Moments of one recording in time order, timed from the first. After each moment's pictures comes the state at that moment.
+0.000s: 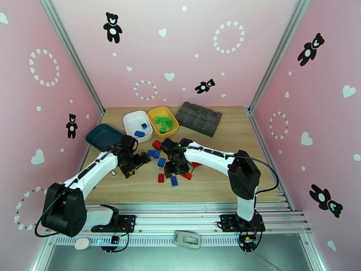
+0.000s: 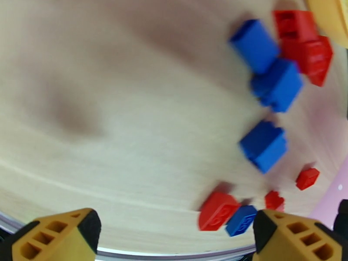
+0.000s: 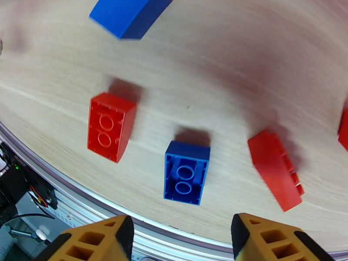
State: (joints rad) left arm -0.26 1.31 0.84 -0.84 0.23 -0.88; right arm 0.97 1.90 1.50 -1.04 -0.15 0.62
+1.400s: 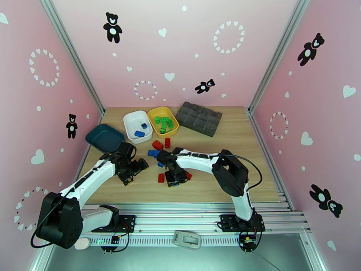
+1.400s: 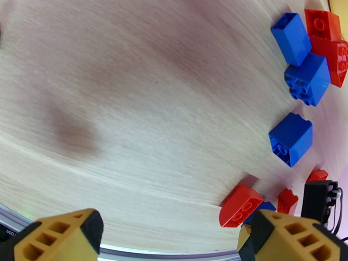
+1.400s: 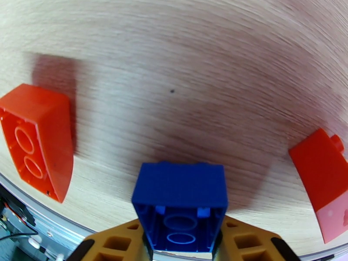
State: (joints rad) left arm -0.26 1.24 0.75 -0.83 0.23 -0.92; right arm 1.01 2.03 1.44 -1.00 -0.16 0.69
